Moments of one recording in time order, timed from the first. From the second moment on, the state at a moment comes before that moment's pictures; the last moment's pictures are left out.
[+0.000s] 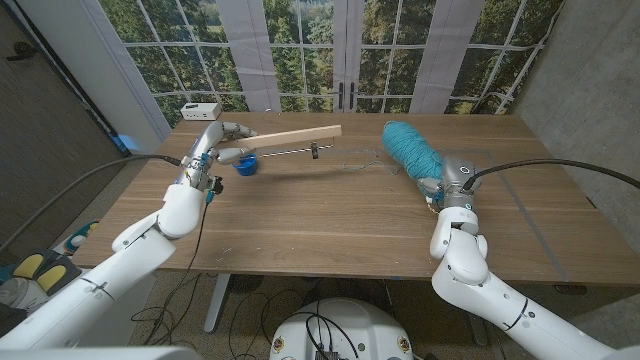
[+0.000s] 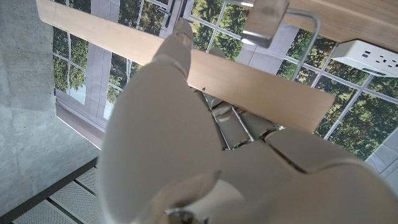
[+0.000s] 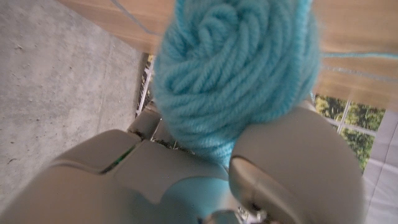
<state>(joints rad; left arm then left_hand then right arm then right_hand) 1.19 0.81 0.16 -1.85 0.10 -0.12 0.45 1.41 0.01 0.28 -0.14 0.25 1.10 -0.02 0.27 0.21 0.95 -0.08 0.40 0.48 1.03 -0.15 0.45 0.51 0.76 -0.08 1.03 0.18 -1.11 -0.63 -0.63 -2.10 -0.87 -1.07 -0.33 0.80 -0.05 0.22 -0.14 0.30 0.85 0.08 0.42 0.26 0.95 0.02 0.70 0.41 0.90 -0.10 0.88 0.71 0.58 -0.06 0.48 0.27</state>
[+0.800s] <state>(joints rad) 1.15 0.87 0.16 -1.92 0.00 -0.01 0.31 1.41 0.01 0.28 -0.14 0.25 1.10 -0.02 0.26 0.21 0.95 -0.08 0.40 0.49 1.04 -0.16 0.44 0.52 0.75 -0.08 1.04 0.18 -1.05 -0.63 -0.58 -2.13 -0.70 -0.83 -0.57 0.80 -0.05 0.19 -0.12 0.32 0.87 0.08 0.41 0.29 0.93 0.00 0.74 0.49 0.90 -0.10 0.88 0.78 0.55 -0.05 0.50 0.28</state>
